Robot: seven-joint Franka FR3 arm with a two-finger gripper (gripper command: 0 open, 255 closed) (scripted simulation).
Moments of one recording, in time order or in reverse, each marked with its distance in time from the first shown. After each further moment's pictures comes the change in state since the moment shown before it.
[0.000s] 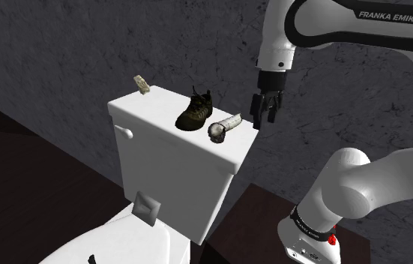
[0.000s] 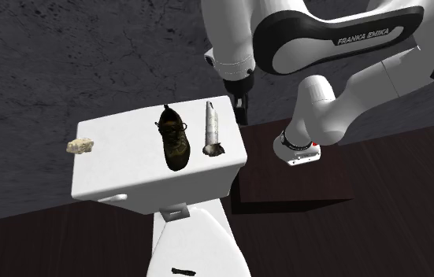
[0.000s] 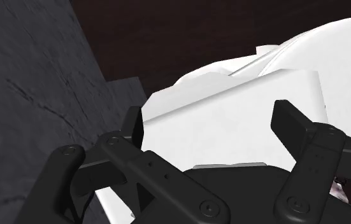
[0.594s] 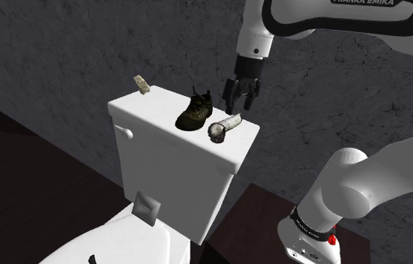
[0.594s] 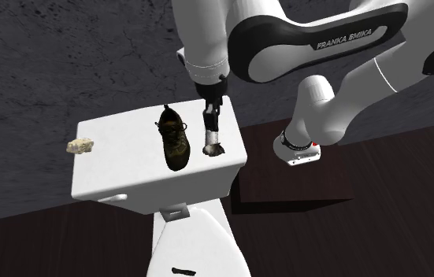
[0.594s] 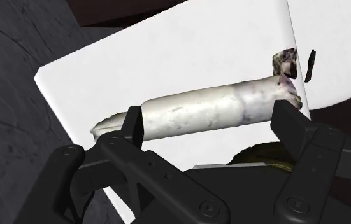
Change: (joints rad) arm -0.002 0.161 0.063 0.143 0.024 0.159 0.086
